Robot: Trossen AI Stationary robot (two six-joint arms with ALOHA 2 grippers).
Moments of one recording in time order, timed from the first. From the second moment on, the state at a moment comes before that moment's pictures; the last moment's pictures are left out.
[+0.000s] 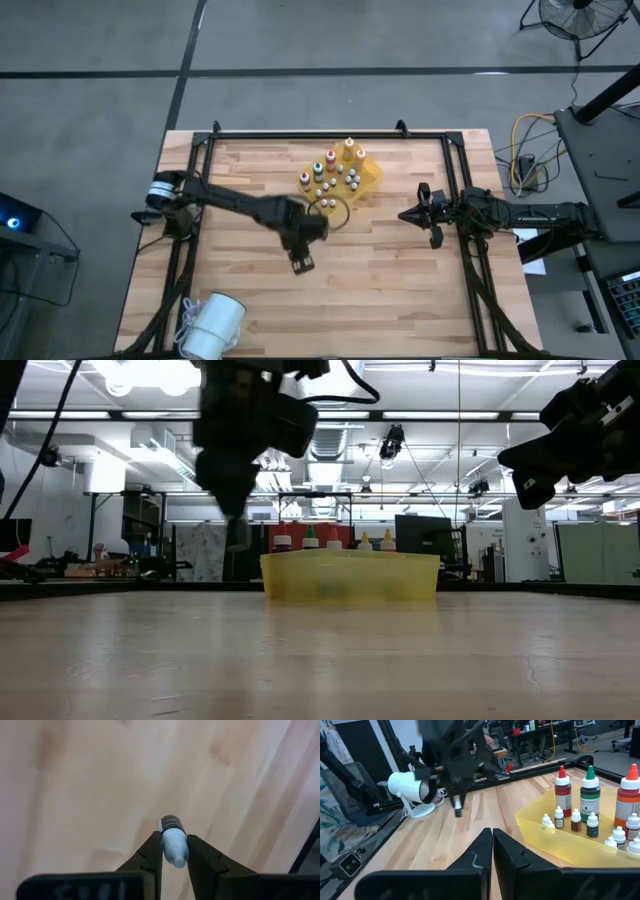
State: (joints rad) left arm -0.14 1.80 1.40 -0.90 0.20 -0.55; right arm -0.09 0.25 0.01 0.18 -0.16 0.28
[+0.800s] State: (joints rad) left arm 0.24 1.80 1.58 -0.93 0.22 -0.25; right arm -0.09 0.25 0.01 0.18 -0.16 0.28
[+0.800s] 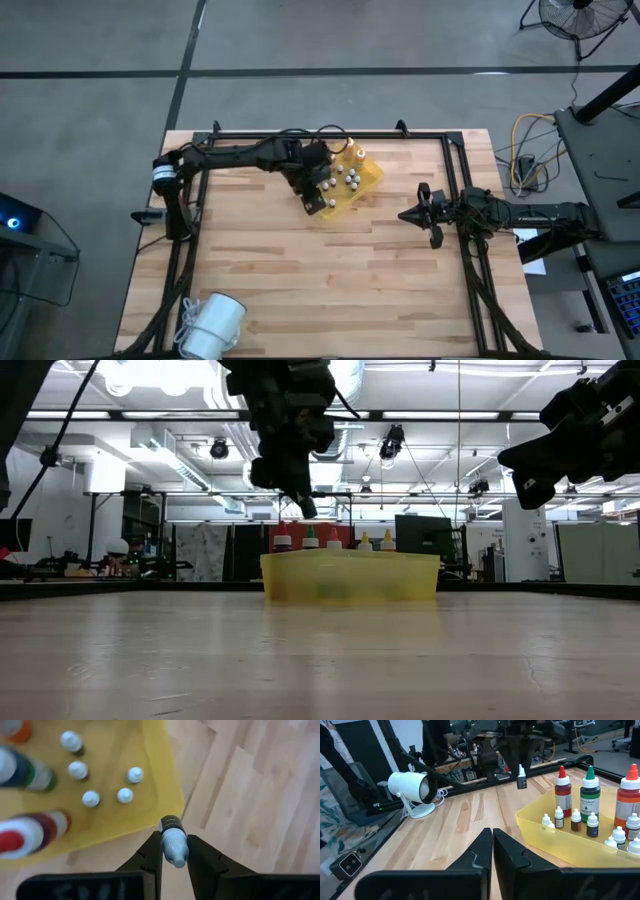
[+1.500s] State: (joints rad) left arm 0.35 1.90 1.70 -0.91 0.27 0.01; right arm -0.09 0.25 0.01 0.18 -0.16 0.28
